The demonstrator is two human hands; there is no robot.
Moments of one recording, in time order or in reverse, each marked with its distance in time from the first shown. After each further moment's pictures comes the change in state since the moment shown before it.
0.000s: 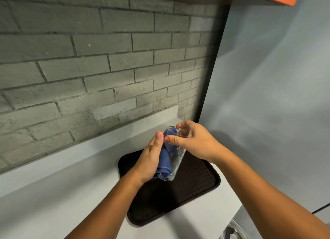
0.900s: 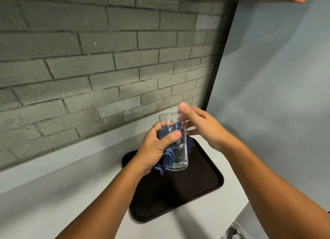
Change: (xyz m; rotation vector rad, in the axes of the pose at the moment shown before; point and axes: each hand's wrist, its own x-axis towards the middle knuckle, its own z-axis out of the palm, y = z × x) left_hand 0.014 0.017 -0.001 -0.162 0.141 0.052; right_hand 0.023 -0.009 -0.018 0.241 -0.018 -0.047
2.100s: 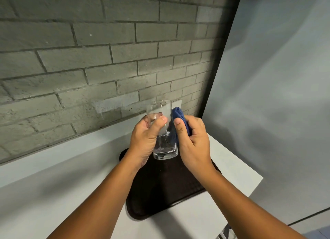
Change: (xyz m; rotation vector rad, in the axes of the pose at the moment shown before) left_hand 0.017 0.002 -0.007 -0.145 0.177 0.026; right_hand -0.036 0.028 0.070 0.009 0.434 -0.413
